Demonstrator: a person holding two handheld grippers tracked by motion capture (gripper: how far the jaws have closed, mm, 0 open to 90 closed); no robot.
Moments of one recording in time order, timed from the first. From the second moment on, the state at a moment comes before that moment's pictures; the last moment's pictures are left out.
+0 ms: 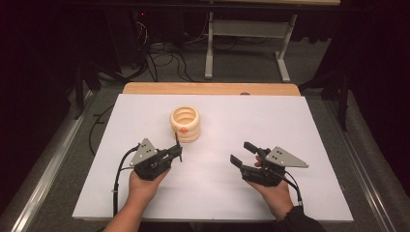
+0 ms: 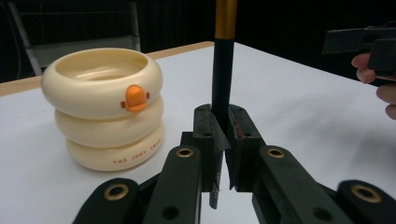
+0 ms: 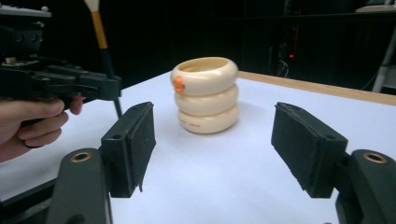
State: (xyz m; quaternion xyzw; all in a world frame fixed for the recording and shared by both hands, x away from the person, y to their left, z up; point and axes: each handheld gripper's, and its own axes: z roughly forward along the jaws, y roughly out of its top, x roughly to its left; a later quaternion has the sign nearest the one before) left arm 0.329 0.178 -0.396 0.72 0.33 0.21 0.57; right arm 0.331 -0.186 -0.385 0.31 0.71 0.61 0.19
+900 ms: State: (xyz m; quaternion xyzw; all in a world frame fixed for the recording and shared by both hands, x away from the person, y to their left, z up) left arm 0.329 0.202 -0.389 0.70 0.36 0.23 0.57; right arm 0.334 -0.244 -0.400 0.37 0.70 0.56 0.24
